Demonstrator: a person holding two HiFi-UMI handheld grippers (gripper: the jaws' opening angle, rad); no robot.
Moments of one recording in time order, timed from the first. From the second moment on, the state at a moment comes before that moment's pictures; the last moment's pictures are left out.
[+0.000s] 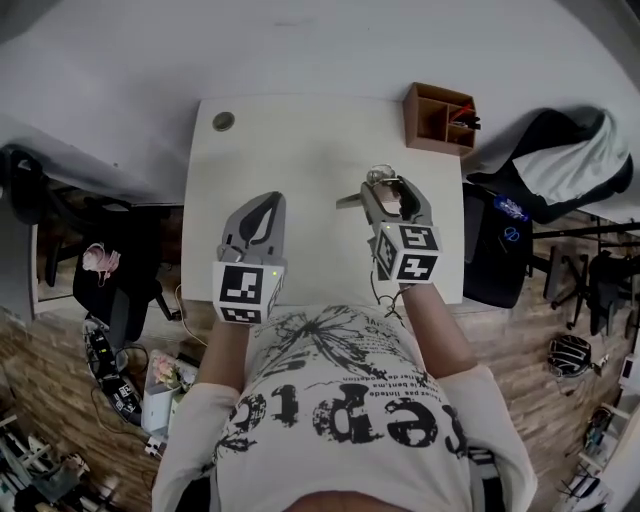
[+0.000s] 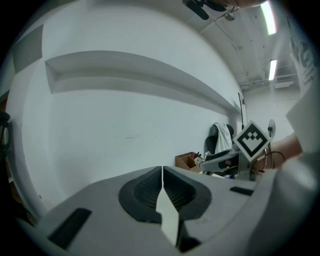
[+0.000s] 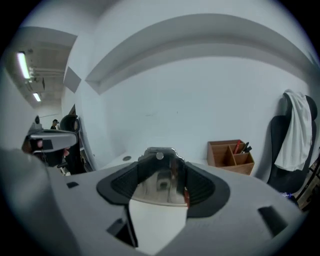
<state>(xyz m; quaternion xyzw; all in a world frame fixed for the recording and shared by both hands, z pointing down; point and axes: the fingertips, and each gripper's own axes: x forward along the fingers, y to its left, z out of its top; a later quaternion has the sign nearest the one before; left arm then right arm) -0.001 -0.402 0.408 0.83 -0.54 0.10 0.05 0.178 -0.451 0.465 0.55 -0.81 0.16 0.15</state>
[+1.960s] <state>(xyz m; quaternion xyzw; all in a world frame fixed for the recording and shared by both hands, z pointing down) 0.080 -0.401 0.351 0.84 -0.54 0.07 0.01 0.240 -0.424 0.362 0.54 -0.84 0.03 0.06</state>
